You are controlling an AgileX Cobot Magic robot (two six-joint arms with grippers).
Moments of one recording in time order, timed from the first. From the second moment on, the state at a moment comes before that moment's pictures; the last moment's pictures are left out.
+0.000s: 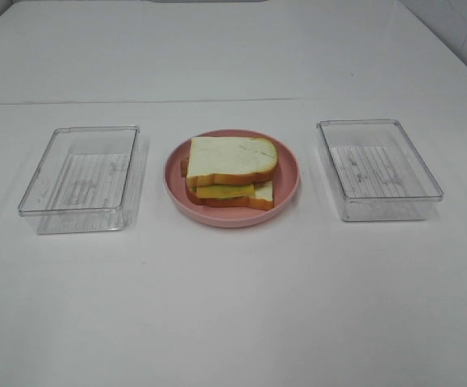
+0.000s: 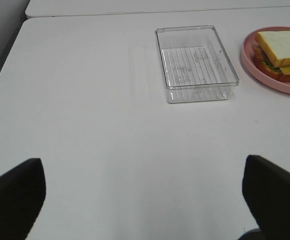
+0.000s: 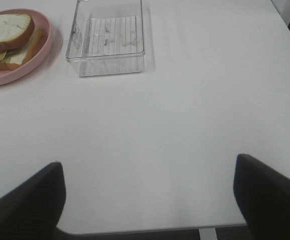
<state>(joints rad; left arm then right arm) 0.04 0.00 -0.52 -0.06 1.08 0.01 0.07 0.00 -0.45 -0.09 1.11 0.10</state>
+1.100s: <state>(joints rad) 0.04 0.00 -0.52 -0.07 1.08 0.01 -0.04 0.00 -0.45 -0.08 1.11 0.10</state>
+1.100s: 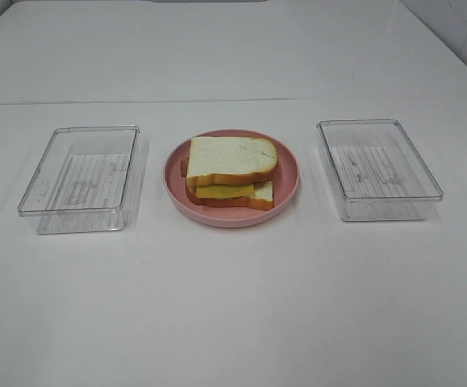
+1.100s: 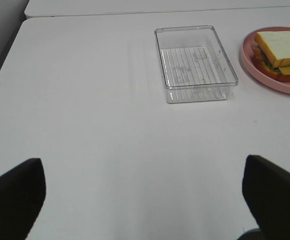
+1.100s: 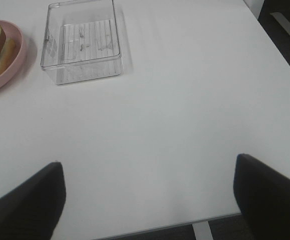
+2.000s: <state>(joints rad) 0.04 0.00 -0.52 -0.07 1.08 0.01 -0.04 0.00 -0.45 -0.08 1.11 0.10</state>
